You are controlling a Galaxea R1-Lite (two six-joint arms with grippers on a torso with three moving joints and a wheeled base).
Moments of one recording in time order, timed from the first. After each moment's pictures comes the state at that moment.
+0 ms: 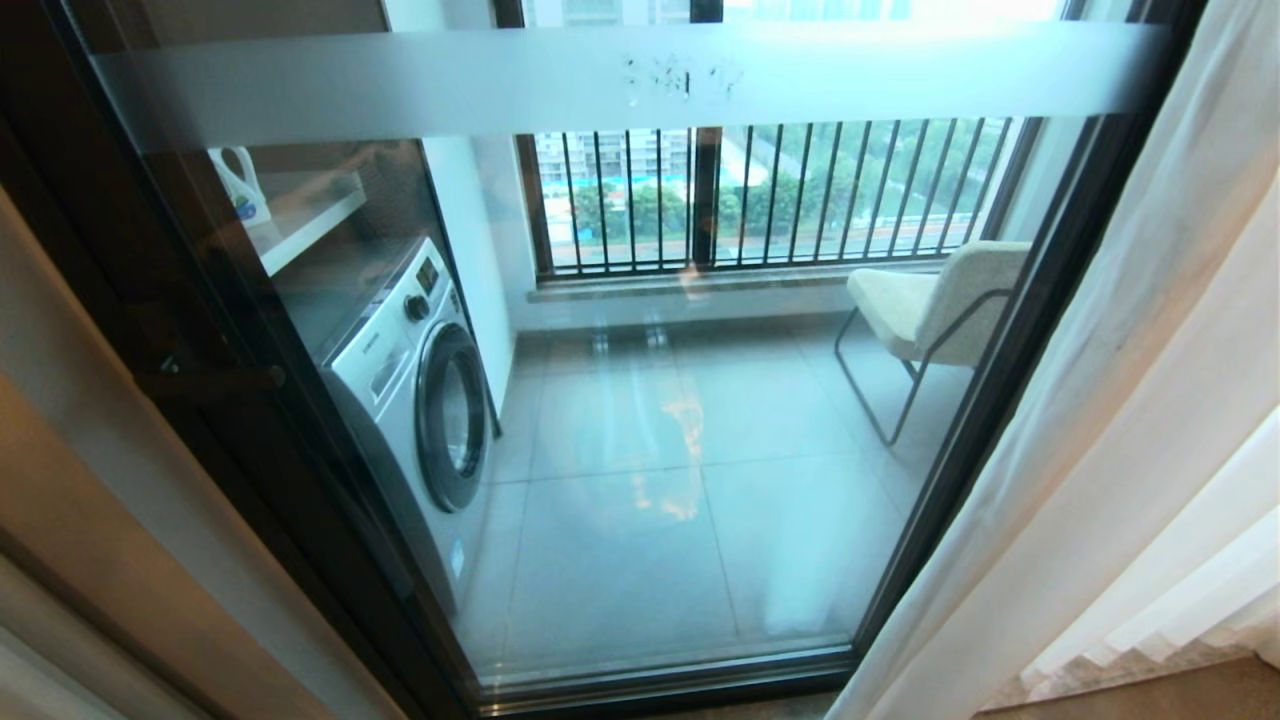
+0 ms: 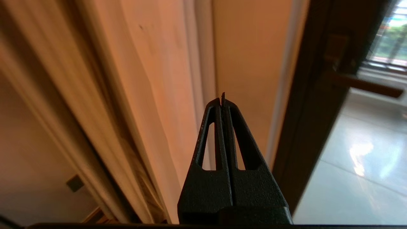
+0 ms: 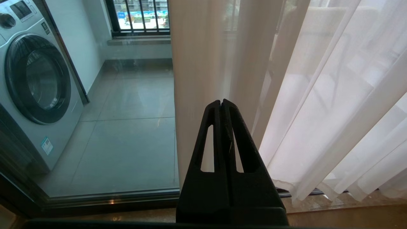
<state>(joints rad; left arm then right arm) 0.01 0.37 -0.65 0.21 0.70 0.07 -0.01 0.00 0.00 -0.07 0.00 -0.02</state>
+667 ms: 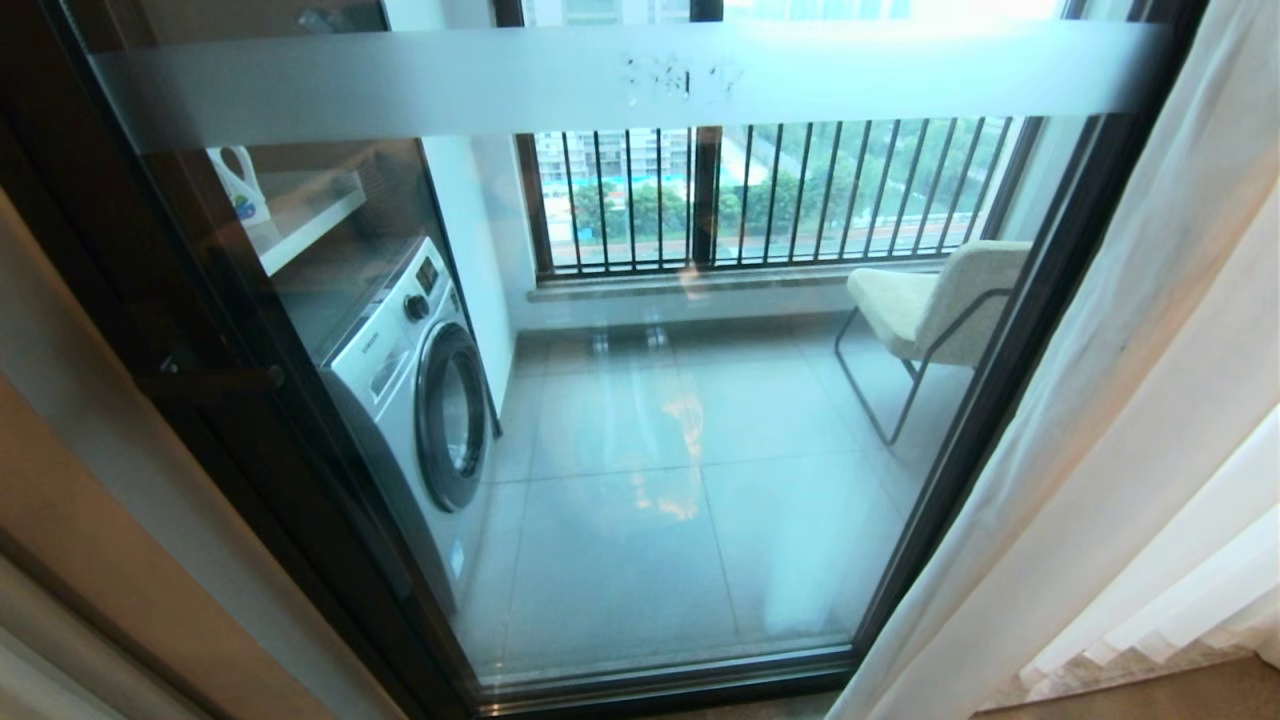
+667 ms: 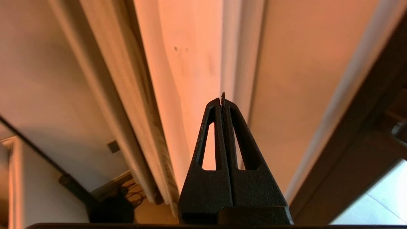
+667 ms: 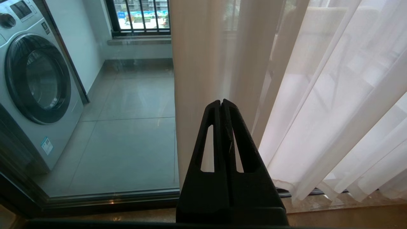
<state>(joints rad) 0.04 0.78 -0.87 0.16 1.00 -0.08 -0.01 0.00 0.00 -0.07 0.00 -0.02</state>
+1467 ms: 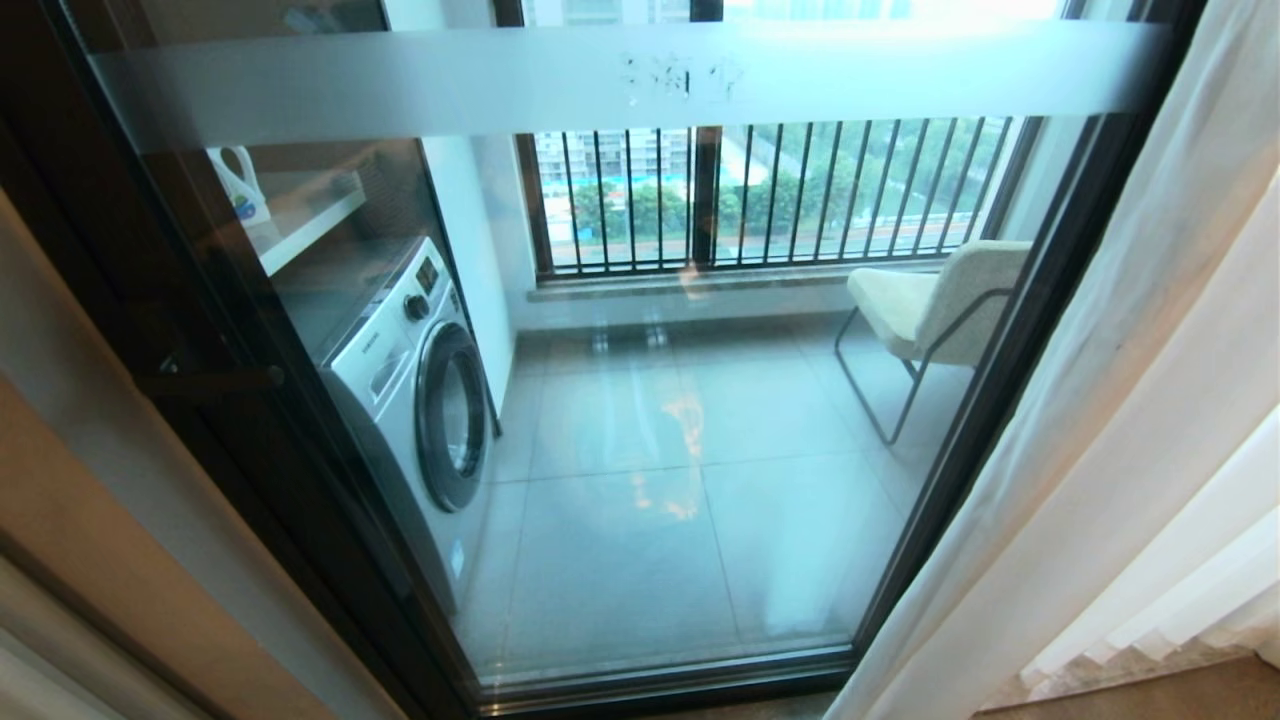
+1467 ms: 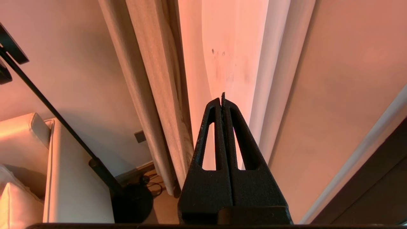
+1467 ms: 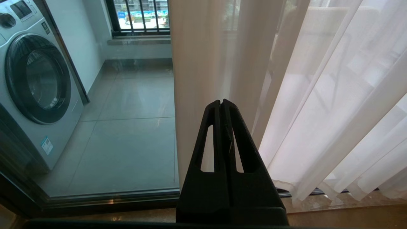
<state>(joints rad) 0.30 0.82 -0.89 0.16 0.89 -0.07 -0.01 0.00 0.00 -0.07 0.00 -0.02</state>
